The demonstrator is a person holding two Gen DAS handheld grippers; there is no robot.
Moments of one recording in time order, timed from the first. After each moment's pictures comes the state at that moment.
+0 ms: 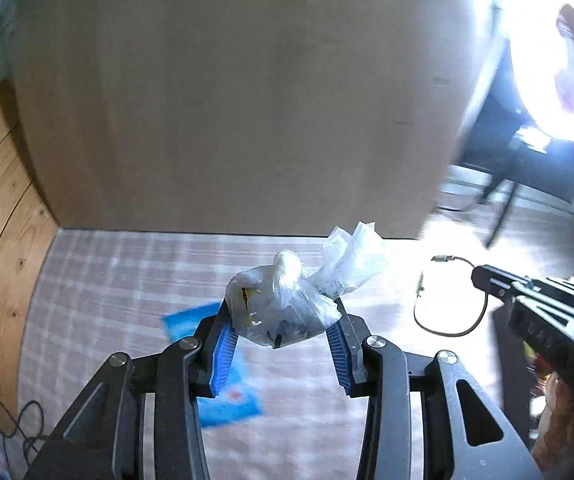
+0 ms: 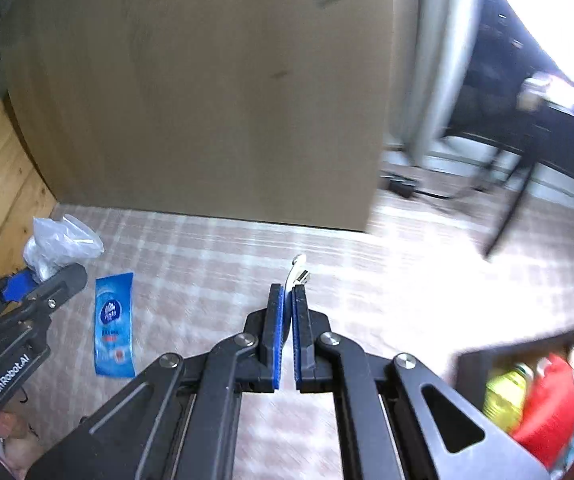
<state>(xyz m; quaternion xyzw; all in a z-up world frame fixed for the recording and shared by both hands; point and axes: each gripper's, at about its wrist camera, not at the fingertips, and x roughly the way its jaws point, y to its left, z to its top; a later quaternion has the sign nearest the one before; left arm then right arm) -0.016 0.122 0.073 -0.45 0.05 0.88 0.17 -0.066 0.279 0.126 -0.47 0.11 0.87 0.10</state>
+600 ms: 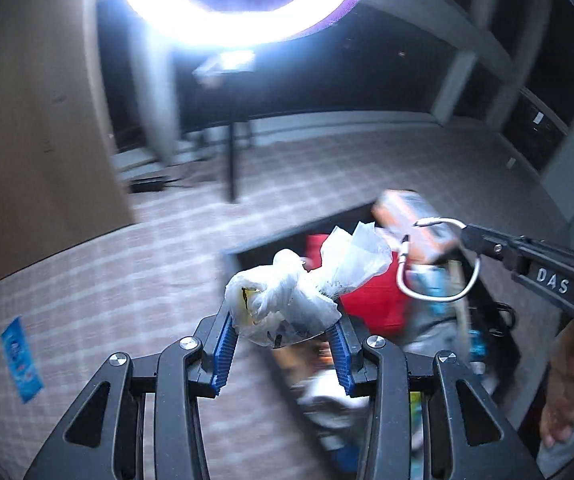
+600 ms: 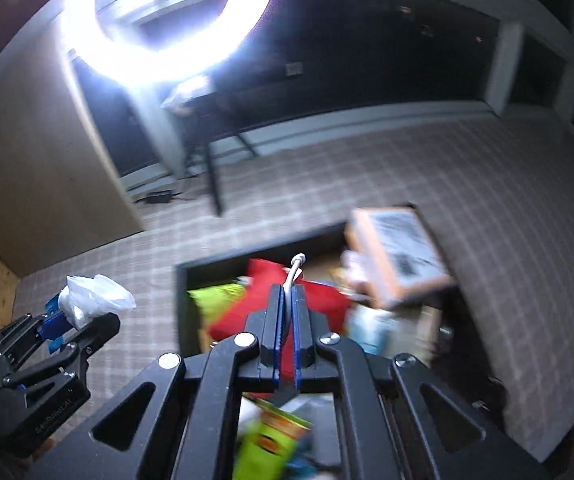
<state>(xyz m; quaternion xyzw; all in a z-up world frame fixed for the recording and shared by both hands) 0.094 0.348 0.136 -0.45 0.12 0.80 0.38 0.190 0.475 0.169 -0.42 0.21 0.84 0.27</state>
